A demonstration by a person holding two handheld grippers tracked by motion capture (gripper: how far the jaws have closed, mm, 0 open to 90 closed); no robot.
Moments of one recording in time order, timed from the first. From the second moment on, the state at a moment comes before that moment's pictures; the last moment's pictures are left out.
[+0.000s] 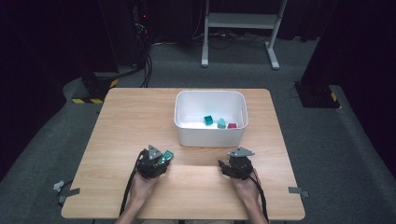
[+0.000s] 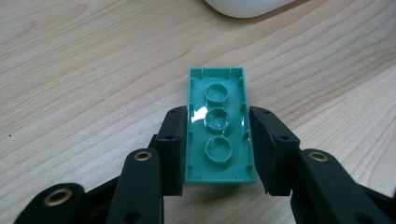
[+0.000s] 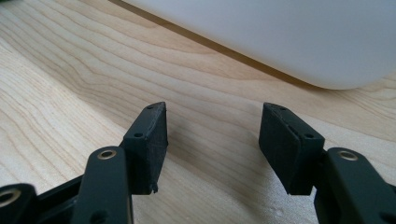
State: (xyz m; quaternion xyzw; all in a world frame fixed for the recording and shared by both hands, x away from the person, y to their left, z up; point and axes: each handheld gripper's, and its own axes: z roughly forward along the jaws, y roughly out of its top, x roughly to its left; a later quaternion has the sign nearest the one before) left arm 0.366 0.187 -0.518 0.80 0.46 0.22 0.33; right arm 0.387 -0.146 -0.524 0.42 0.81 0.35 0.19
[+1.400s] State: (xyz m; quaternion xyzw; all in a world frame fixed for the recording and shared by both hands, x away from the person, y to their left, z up) left arm 0.398 0.211 -0.409 0.80 0.43 0.16 0.40; right arm 0.387 -0.145 -0.524 0.42 0.82 0.35 0.19
